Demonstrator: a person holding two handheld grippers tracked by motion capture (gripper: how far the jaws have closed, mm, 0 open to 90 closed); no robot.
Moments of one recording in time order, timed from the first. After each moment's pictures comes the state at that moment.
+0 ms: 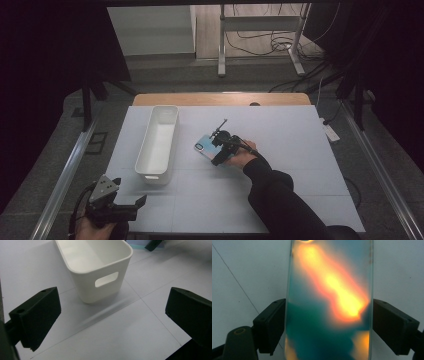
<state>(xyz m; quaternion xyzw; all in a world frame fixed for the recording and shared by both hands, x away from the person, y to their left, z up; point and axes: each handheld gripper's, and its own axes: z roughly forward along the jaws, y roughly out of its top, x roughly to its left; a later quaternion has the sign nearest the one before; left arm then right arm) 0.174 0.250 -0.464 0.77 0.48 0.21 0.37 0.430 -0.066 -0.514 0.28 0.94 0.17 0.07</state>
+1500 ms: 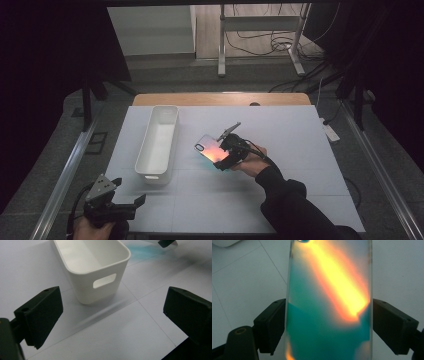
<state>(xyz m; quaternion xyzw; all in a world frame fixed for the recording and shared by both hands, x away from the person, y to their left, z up) 0.175 0.254 -0.464 0.76 0.48 0.19 0.39 0.394 -0.094 -0.484 0.26 0.93 0.26 0.06</state>
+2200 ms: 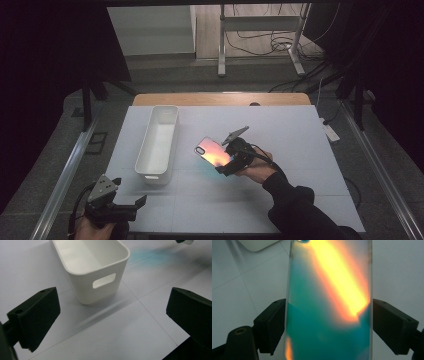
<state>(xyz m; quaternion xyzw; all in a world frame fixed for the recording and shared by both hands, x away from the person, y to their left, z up) 0.175 0.251 -0.463 0.77 0.48 0.20 0.38 0.370 -0.109 -0.470 0.24 0.92 0.30 0.05</state>
